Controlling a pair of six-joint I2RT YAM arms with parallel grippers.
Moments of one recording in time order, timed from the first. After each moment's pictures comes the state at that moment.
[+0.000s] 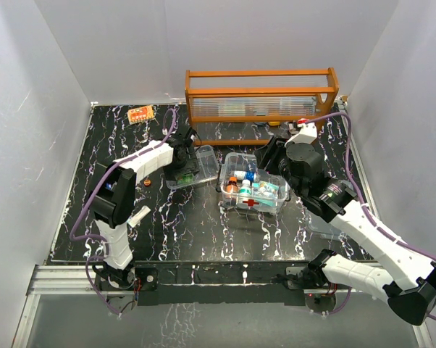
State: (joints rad) left arm -0.47 1.90 1.37 -0.70 -0.21 -0.69; right arm 0.67 0.96 1.00 -0.34 0.37 0.58
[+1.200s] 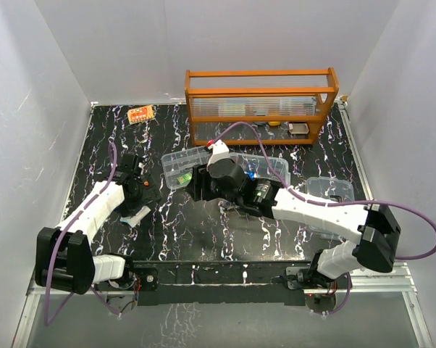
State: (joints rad) left arm -0.20 1.25 0.81 -0.82 -0.12 -0.63; right arm 1.05 1.41 1.14 -0.19 0.22 0.61
